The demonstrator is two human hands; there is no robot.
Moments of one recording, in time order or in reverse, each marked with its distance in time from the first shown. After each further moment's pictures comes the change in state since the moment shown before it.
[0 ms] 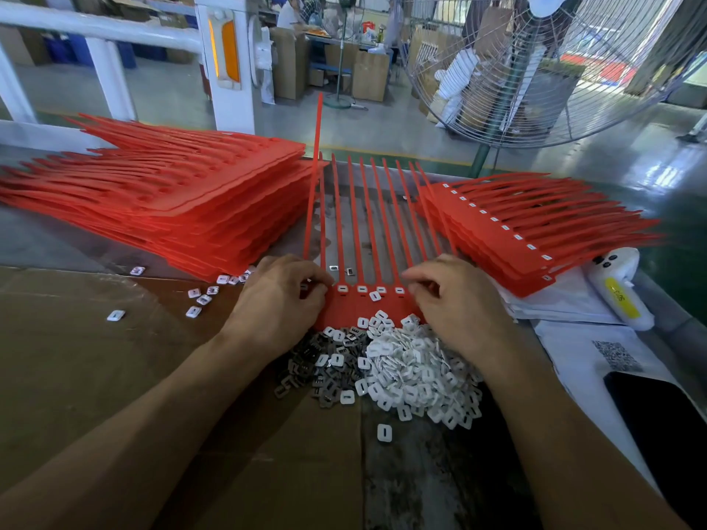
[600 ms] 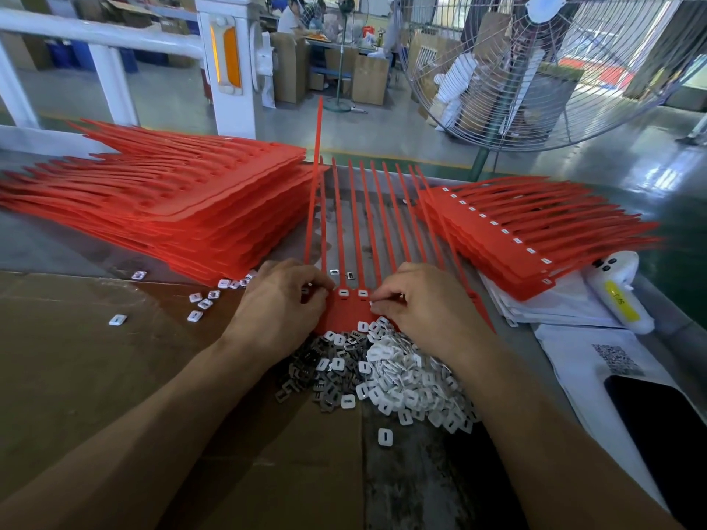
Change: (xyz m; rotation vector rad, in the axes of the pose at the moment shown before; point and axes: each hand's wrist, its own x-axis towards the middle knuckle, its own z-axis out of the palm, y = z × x) left_hand -0.001 0.002 0.000 0.002 0.003 0.004; right_hand 0.009 -0.021 0.015 0.011 -0.114 -0.129
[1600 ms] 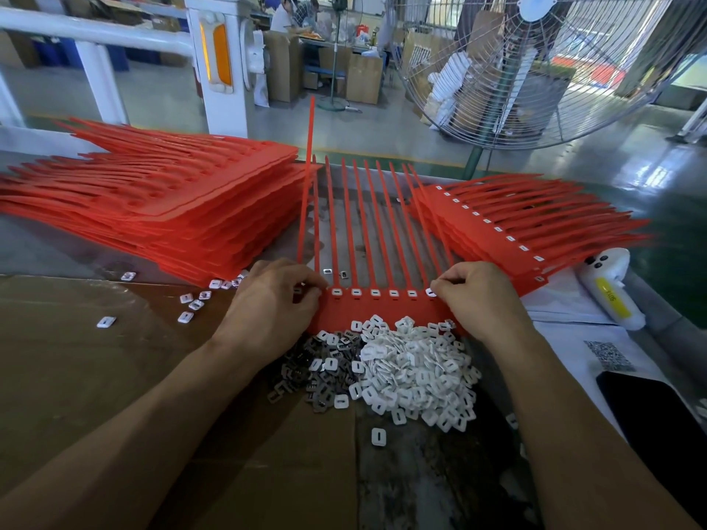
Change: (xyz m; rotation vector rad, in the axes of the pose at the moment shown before) left_hand 0.002 -0.005 0.003 -0.006 -0.002 0.016; right_hand -0.009 0.050 -0.022 0.228 0.144 0.535
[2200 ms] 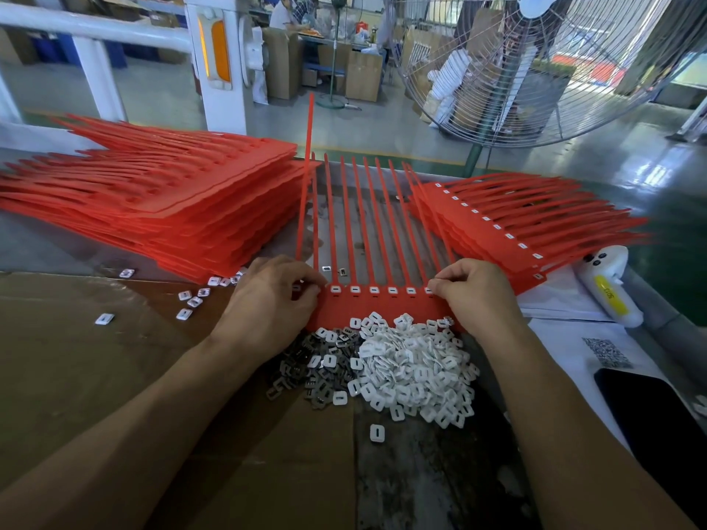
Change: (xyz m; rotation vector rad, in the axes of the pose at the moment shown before) left_hand -0.002 0.003 -0.001 -0.013 0.001 -0.009; right_hand 0.002 0.003 0.007 0.123 0.041 0.099
